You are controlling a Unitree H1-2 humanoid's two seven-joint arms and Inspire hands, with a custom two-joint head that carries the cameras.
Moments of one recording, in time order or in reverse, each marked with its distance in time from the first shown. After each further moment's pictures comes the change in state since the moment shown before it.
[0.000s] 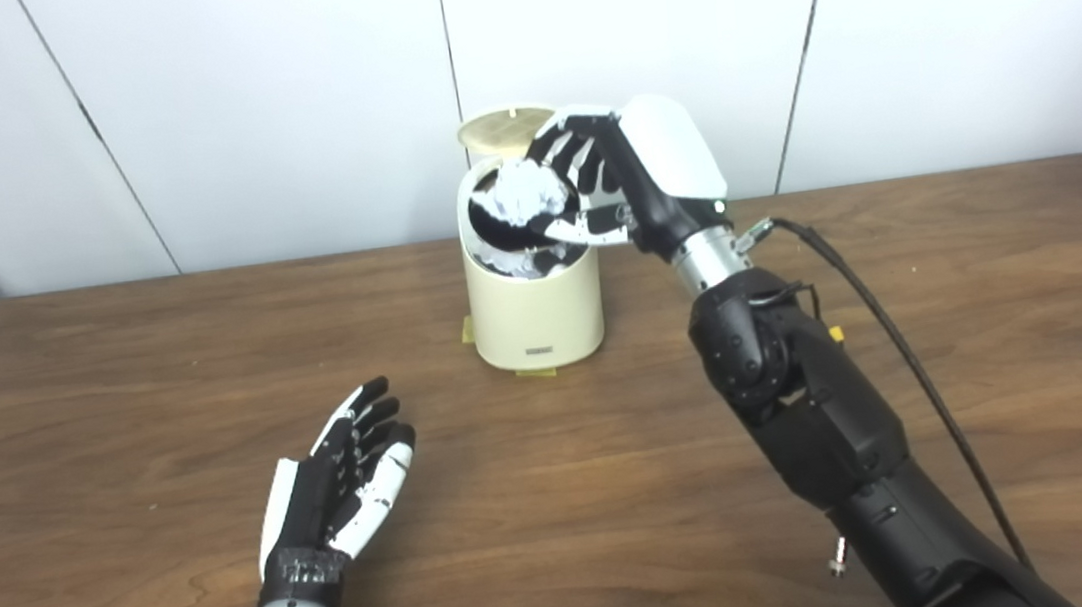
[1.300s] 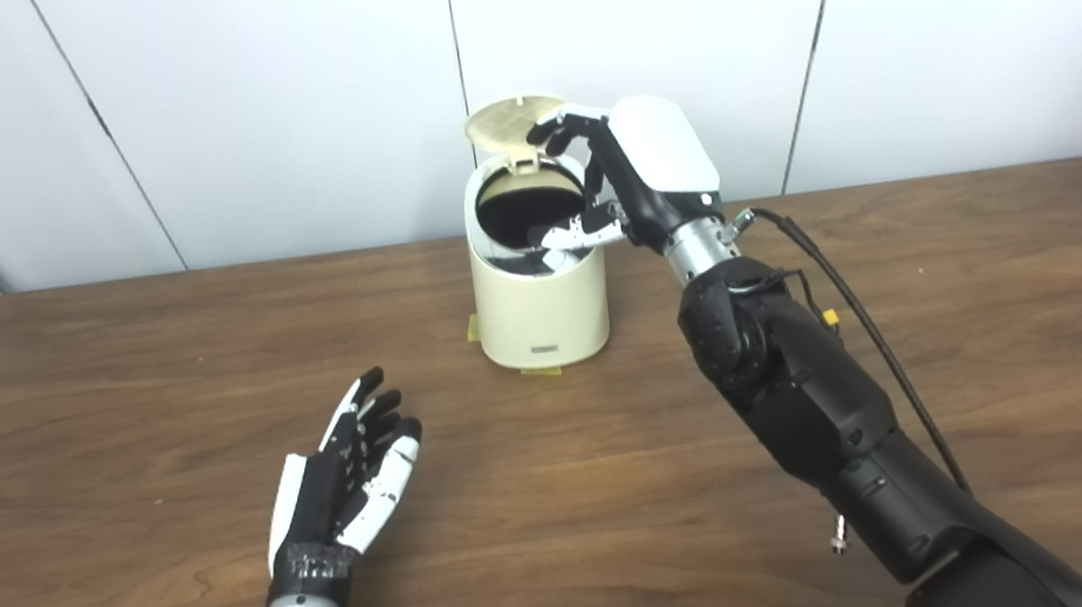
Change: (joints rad) left arm 0.002 -0.001 -0.019 -0.006 -0.001 0.001 0.021; right arm -0.047 -0.023 0.060 0.049 -0.042 0.083 -0.009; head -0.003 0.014
